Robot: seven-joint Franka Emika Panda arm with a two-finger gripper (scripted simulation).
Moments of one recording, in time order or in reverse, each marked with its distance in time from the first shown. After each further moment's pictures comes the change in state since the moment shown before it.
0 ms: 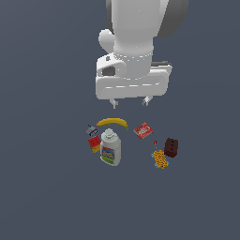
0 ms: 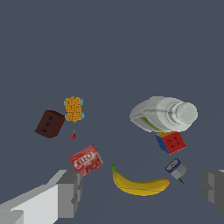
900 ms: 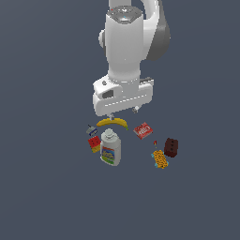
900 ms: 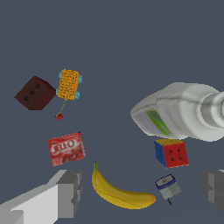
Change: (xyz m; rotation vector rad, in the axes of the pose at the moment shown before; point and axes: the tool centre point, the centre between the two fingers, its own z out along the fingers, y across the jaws) arm -0.021 0.019 0.063 -0.003 -0.014 -0.273
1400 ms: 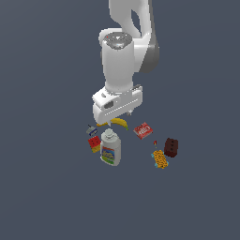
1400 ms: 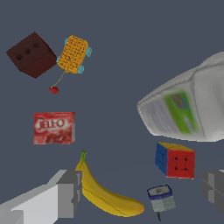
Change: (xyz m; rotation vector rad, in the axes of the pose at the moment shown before) arm -0.027 0.007 0.049 0.001 -0.012 -0.227
